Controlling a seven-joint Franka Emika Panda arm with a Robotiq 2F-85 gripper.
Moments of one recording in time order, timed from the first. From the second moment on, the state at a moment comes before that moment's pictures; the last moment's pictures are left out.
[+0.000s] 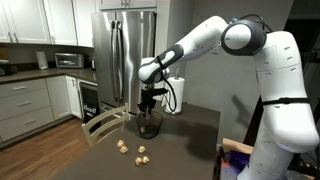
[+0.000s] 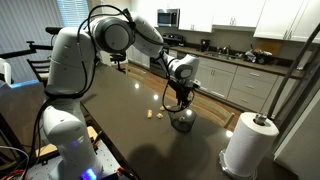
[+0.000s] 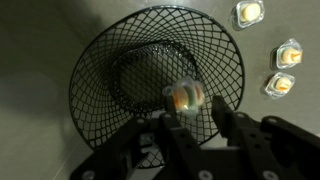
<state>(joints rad) -0.09 0.39 -0.07 -1.87 0.11 2.19 0.11</state>
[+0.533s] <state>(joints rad) -0.08 0.39 -0.04 -1.89 0.11 2.19 0.09</state>
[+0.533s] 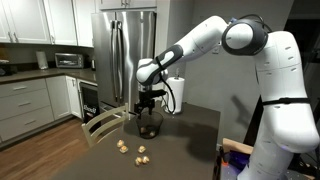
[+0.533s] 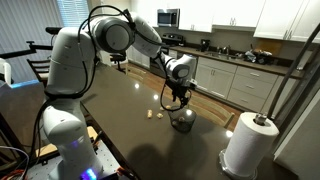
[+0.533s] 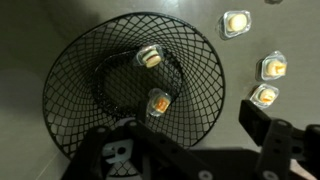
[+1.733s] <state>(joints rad) 0.03 0.36 0.04 -2.02 0.04 2.23 -0.02</state>
